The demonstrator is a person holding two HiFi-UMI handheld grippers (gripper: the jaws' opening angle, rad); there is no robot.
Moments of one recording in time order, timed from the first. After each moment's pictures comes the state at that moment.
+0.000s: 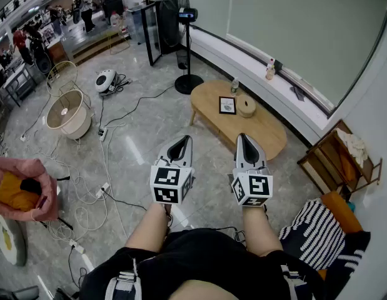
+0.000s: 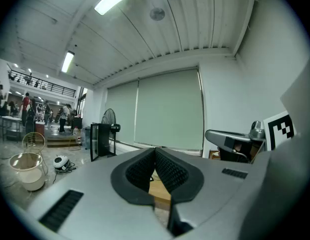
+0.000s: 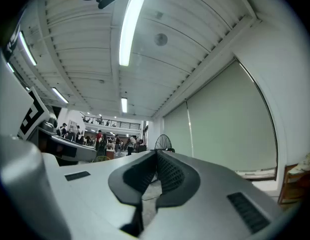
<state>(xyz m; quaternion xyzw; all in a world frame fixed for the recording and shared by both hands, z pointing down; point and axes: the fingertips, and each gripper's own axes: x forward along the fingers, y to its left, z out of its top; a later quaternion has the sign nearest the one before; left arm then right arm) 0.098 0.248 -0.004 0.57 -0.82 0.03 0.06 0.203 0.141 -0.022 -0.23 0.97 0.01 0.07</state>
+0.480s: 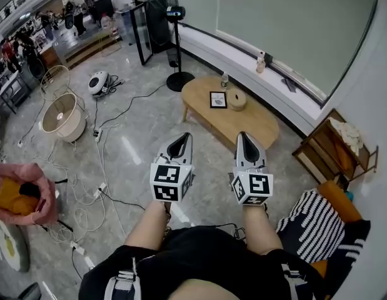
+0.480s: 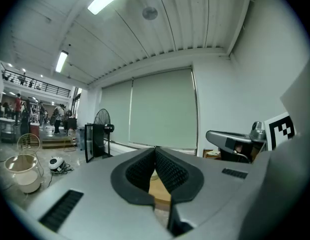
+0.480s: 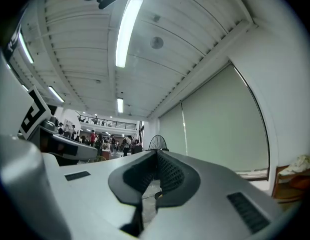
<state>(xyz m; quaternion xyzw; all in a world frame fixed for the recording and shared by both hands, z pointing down) 0.150 0.234 -0.012 0.58 -0.81 0.03 0.06 0.261 0.132 -0.025 -0.25 0.97 0.02 0.07</state>
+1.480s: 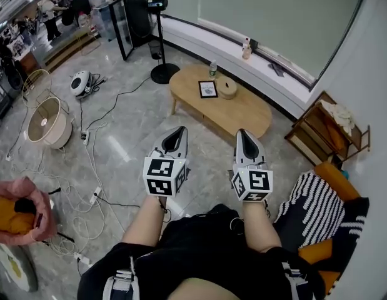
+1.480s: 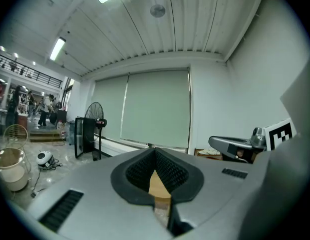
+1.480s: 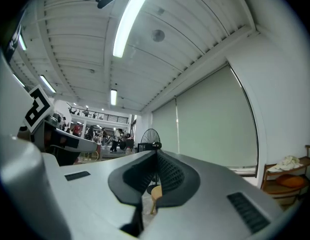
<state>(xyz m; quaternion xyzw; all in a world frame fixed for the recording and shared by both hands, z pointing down) 0.095 0.244 0.021 0.63 -0.77 0.02 0.08 0.229 0.152 0.017 -0.30 0.95 0.01 0.04</state>
